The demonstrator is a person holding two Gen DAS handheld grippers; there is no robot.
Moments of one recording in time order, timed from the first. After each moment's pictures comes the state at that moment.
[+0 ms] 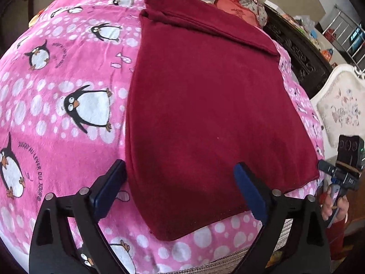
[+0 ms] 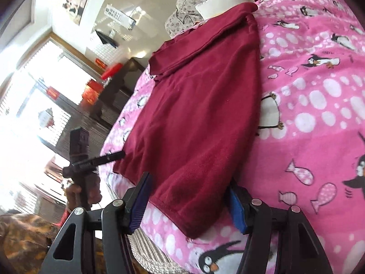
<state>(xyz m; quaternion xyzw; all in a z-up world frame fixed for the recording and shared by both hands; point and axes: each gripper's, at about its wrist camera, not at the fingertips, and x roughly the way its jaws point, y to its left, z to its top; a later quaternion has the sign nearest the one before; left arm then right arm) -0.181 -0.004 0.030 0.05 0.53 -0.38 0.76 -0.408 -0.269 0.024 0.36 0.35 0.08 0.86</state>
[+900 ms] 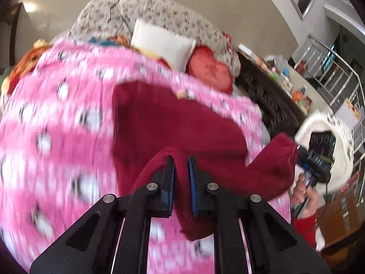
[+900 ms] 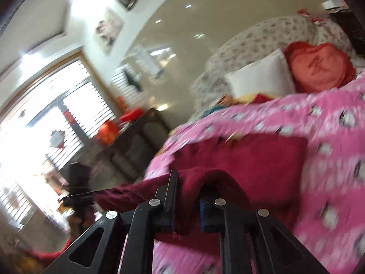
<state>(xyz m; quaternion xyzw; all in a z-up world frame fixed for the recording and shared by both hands) -0.025 -0.069 0.175 -0.05 0.42 -0.46 0.78 -0.234 -0.385 0.171 0.30 0.19 0.06 0.93</state>
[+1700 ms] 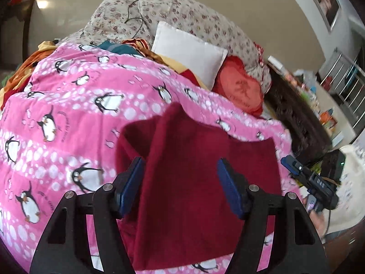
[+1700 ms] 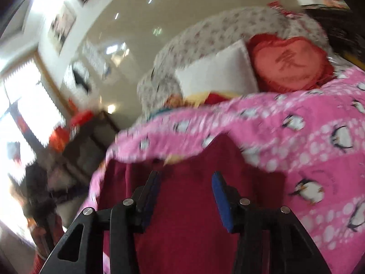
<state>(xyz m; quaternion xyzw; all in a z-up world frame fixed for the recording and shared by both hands) 0.069 -0.156 0.142 -0.05 0.44 -0.39 0.81 -0.126 -0.439 0.133 0.27 0.27 -0.06 0.92</state>
